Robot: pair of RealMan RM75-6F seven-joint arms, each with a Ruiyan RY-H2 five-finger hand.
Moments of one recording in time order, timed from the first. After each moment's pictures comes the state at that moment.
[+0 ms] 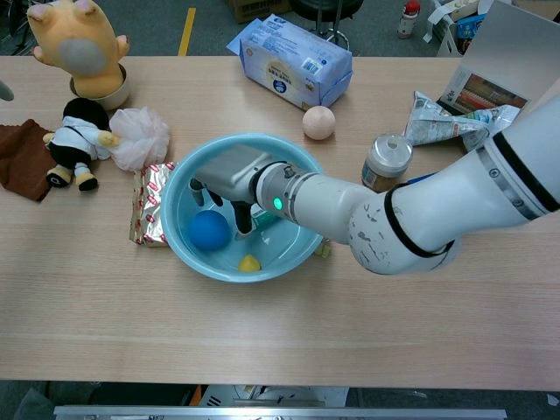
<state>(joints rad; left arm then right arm) -0.39 -0.82 0.02 -1.88 1.48 1.16 0.03 1.35 -1.81 0.09 -1.51 -0.46 0.83 -0.78</state>
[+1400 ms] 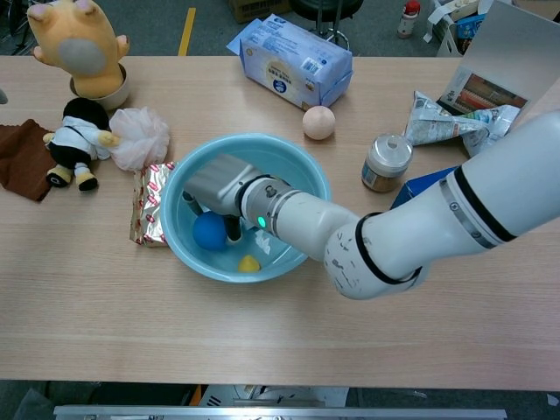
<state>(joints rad) -0.37 -0.79 0.01 -1.87 1.55 1.15 -0.04 1.35 -1.90 0.09 -1.43 -0.50 0.87 -0.86</state>
